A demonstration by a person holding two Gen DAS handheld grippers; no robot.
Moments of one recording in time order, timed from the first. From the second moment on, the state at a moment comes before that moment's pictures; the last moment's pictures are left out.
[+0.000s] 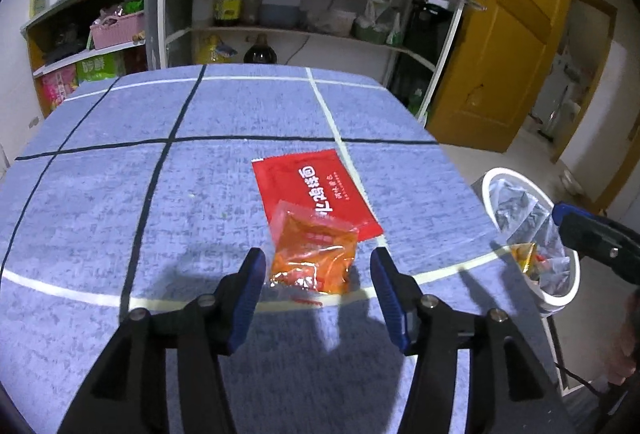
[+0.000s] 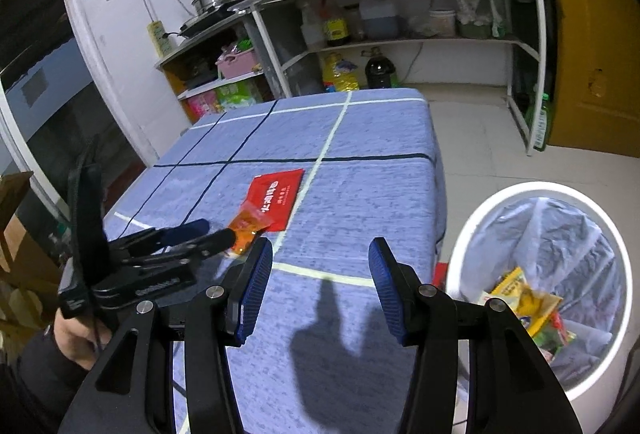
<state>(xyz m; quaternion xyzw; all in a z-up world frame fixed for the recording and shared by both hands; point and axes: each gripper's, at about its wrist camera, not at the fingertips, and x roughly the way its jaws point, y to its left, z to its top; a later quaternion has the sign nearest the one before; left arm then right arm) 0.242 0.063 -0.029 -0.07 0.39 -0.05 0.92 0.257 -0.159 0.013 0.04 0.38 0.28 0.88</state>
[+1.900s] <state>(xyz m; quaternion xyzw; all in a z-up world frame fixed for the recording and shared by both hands) 0.204 0.159 0.009 -0.13 0.33 -0.04 0.93 0.336 0.025 -0.053 -0.13 0.46 0.26 0.84</state>
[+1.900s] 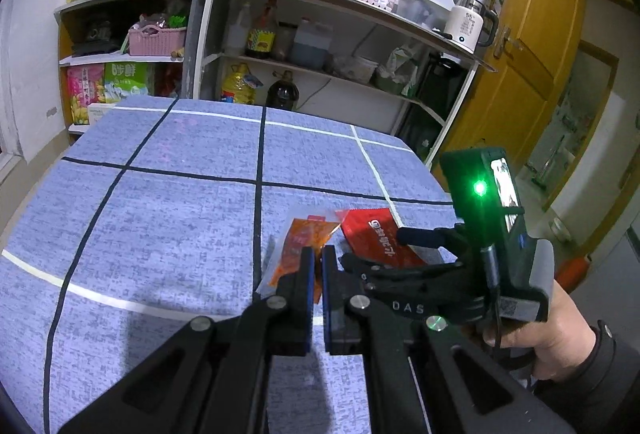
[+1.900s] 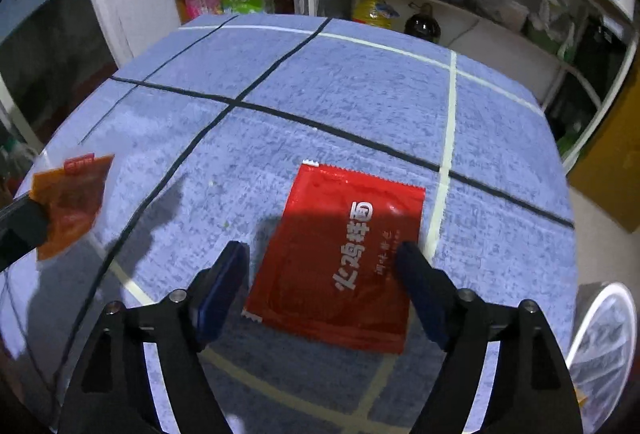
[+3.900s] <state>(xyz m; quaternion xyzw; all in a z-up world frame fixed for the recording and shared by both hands) 0.293 -0.156 -0.014 -0.02 0.41 -0.27 0.87 0.289 -0.326 -0.041 0.08 0.45 0.10 0.89</state>
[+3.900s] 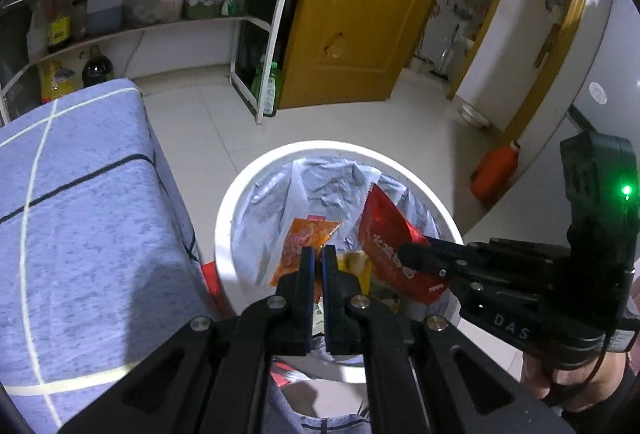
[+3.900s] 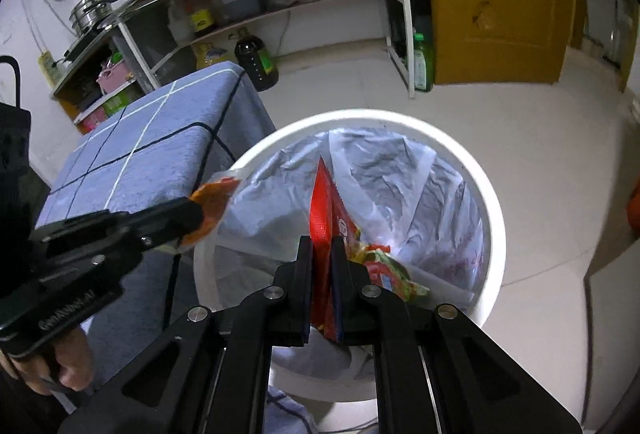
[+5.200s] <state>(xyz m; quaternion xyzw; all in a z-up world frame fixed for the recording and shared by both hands) 0.173 -0.103 0.028 -0.02 0.33 -0.23 0.92 0.161 -0.297 0.005 0.05 0.35 0.07 0.93</state>
